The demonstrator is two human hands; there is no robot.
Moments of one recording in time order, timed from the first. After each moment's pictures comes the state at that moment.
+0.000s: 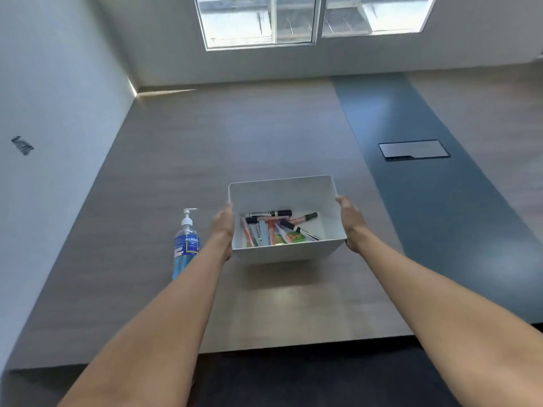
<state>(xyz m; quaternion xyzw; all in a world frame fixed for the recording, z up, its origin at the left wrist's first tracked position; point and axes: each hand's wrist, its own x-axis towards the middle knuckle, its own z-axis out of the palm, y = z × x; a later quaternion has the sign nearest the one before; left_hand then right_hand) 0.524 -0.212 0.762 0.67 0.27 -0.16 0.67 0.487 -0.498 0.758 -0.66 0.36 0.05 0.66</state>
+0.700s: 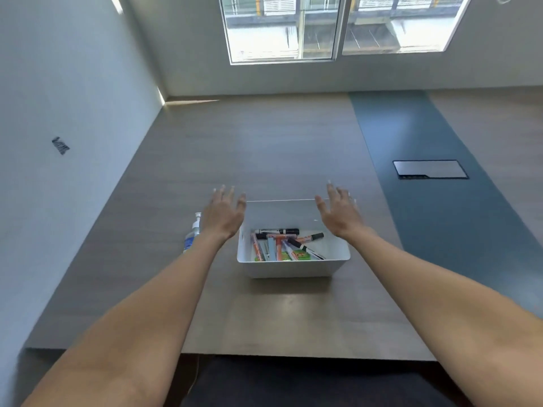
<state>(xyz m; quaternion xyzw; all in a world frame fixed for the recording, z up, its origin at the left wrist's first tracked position) 0.527 -0.206 0.815 0.97 0.04 -0.05 0.23 0.510 -0.487 0.796 -0.96 0.08 0.05 0.28</state>
